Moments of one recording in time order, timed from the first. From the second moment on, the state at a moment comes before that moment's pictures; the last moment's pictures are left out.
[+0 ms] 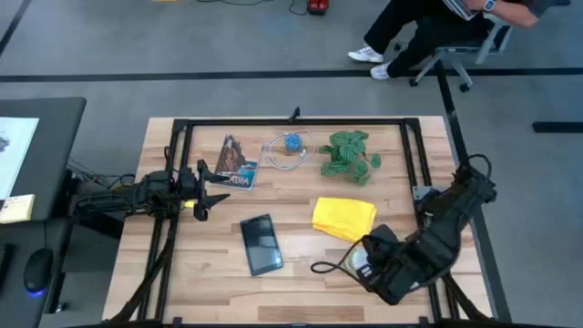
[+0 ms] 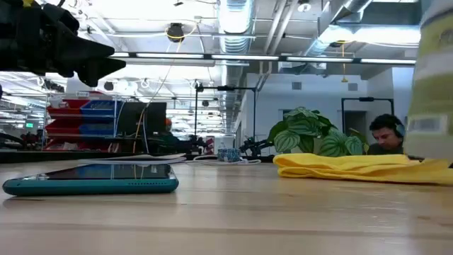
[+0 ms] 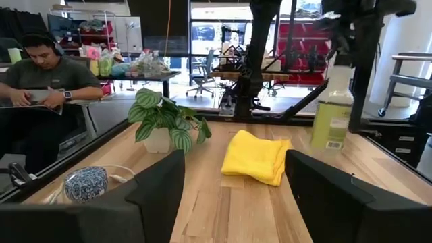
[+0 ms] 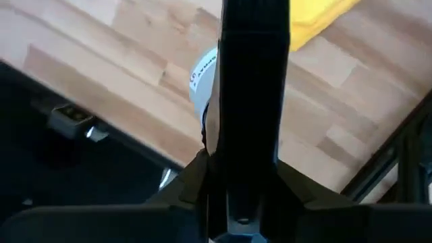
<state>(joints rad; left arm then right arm) 0.11 0.01 0.01 0.01 -0.02 -0.02 0.79 1.73 1.91 -1.57 0.09 1.82</state>
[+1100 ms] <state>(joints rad) 0.11 0.01 0.01 0.02 -0.02 -0.02 0.90 1.76 1.88 -1.57 -0.04 1.88</state>
